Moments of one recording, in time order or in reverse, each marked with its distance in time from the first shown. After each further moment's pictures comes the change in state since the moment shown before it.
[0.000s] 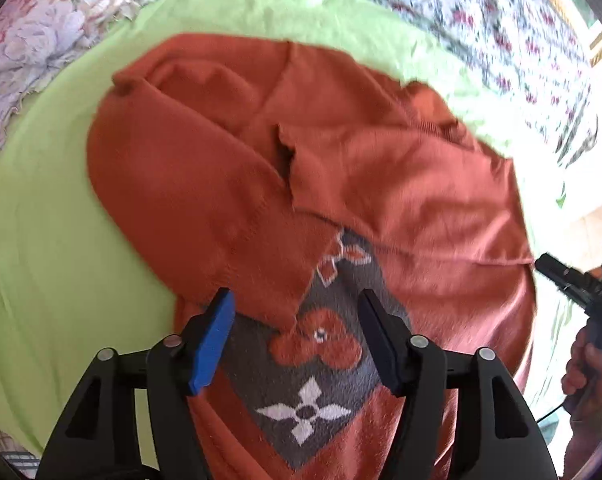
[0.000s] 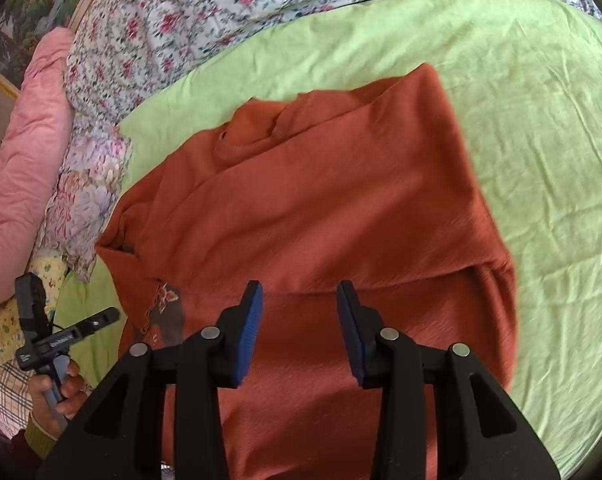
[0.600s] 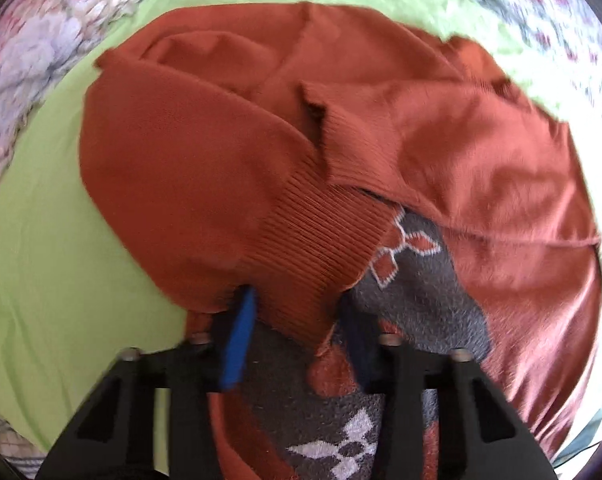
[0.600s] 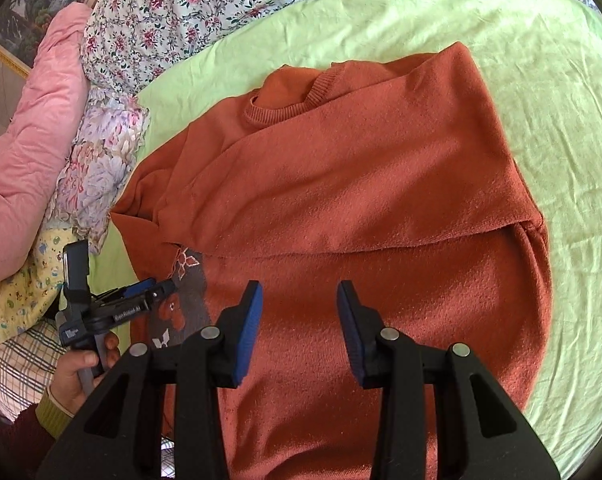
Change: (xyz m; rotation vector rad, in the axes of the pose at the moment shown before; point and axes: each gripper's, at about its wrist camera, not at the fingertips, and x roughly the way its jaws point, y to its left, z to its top) left arm 0.047 0.002 -0.004 0.029 0.024 0.172; right arm 0.001 0.024 -0.023 -0.031 0.056 0.027
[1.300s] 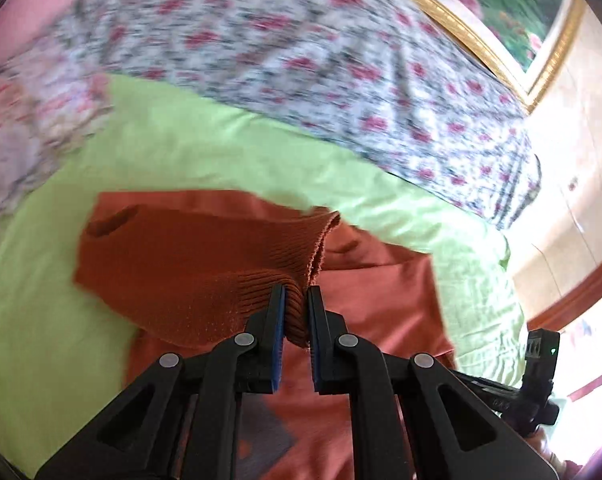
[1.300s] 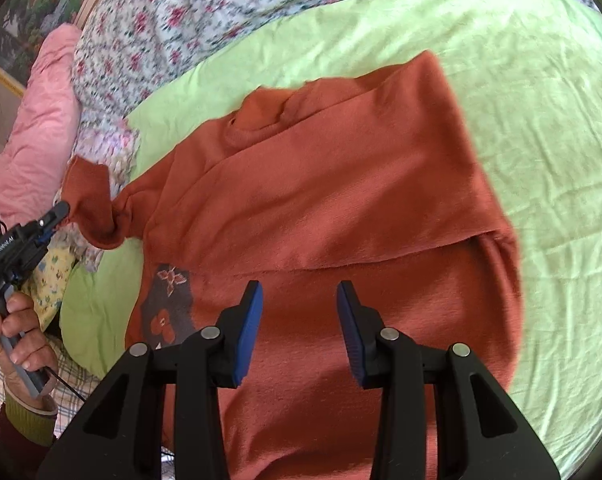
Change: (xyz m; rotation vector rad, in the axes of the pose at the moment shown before) left arm -0.141 -0.073 0.073 0.000 -0.341 -0.320; right arm -0.015 -0.030 0.006 0.053 -0.055 -0.009
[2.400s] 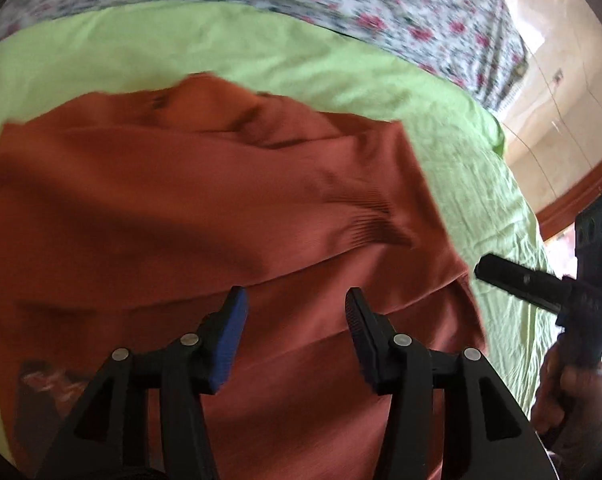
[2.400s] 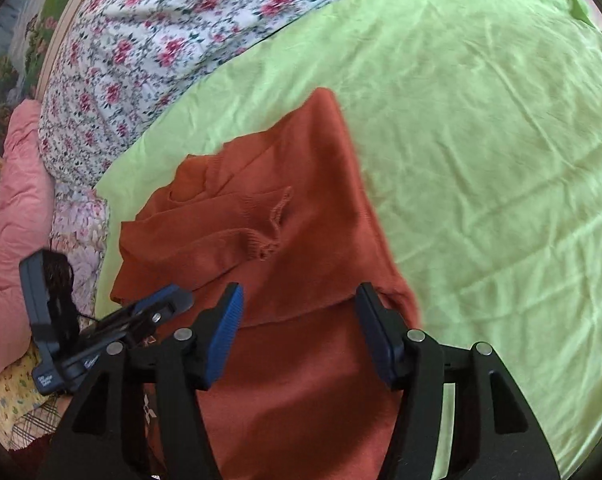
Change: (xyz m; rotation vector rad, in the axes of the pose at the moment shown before) left arm 0.148 -0.075 -0.065 0.173 0.308 -0.045; right arm -0.005 -0.075 0.034 0.153 -0.100 -0.016
